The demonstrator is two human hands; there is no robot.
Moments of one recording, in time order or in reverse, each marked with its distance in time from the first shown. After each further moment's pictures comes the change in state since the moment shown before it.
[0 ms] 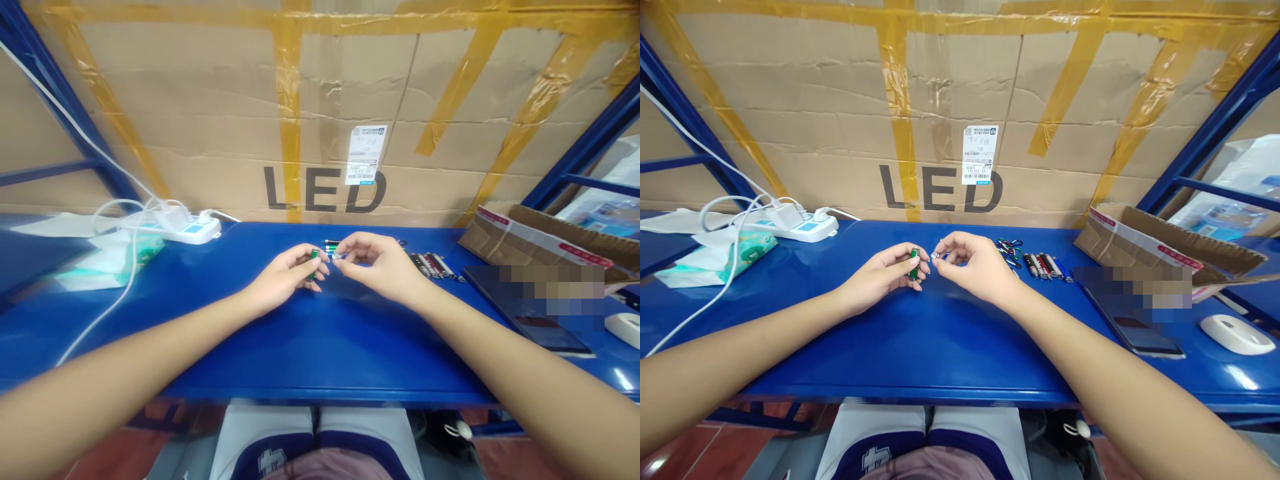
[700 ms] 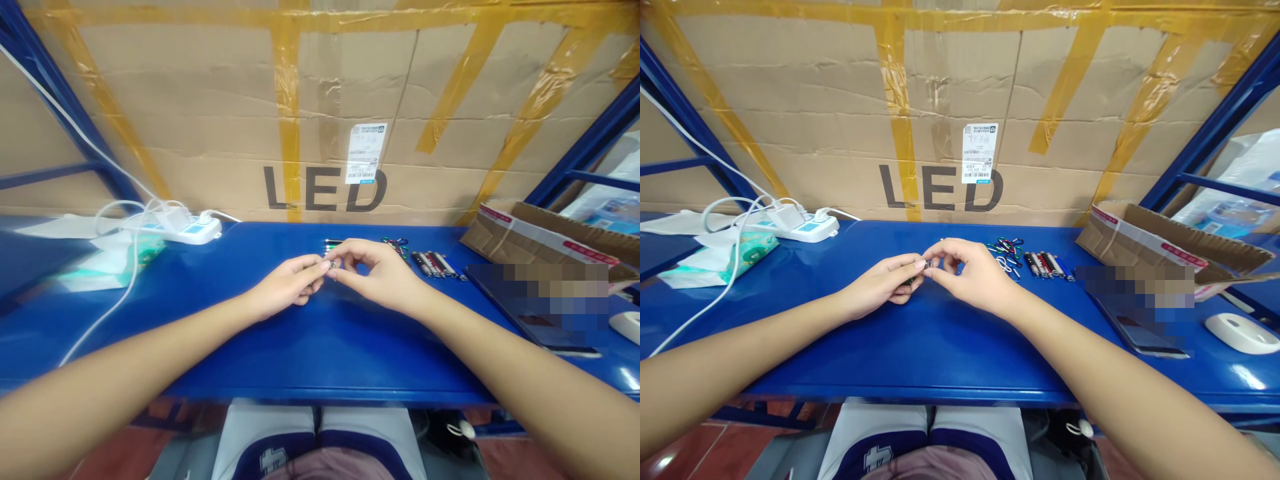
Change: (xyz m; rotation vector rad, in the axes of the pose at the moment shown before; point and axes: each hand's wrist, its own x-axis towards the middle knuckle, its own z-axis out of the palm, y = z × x) left_hand -0.007 0.007 0.010 0.047 -0.092 -0.145; right_hand -0.006 -0.003 0.006 -0.136 -0.042 -0.201
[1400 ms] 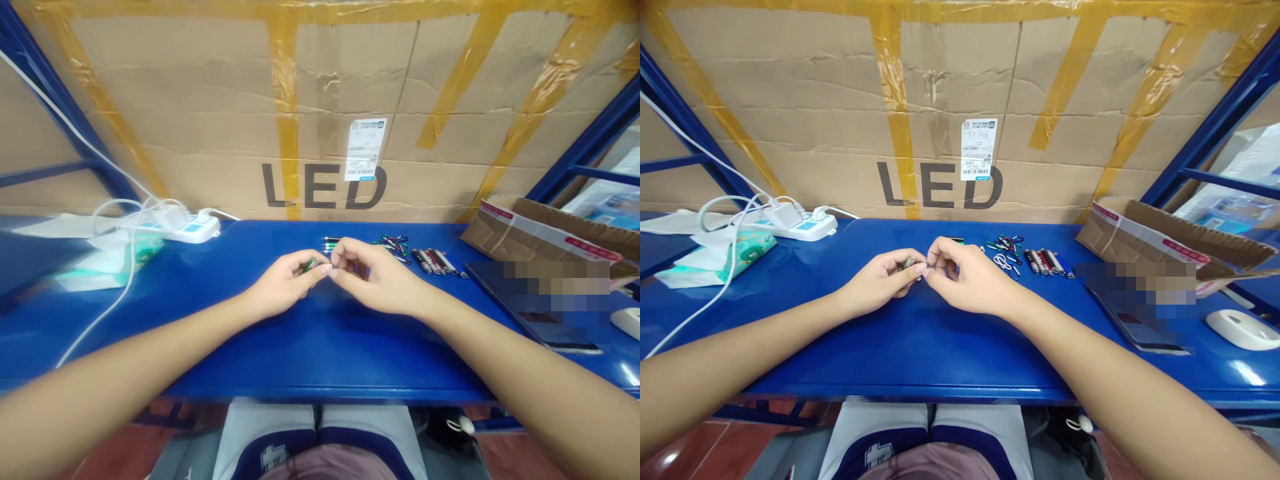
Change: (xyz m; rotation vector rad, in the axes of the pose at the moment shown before) left_hand 0.002 -0.006 -0.004 0.268 0.076 0.206; right_hand -0.004 -0.014 -0.005 -0.112 -0.143 0.090
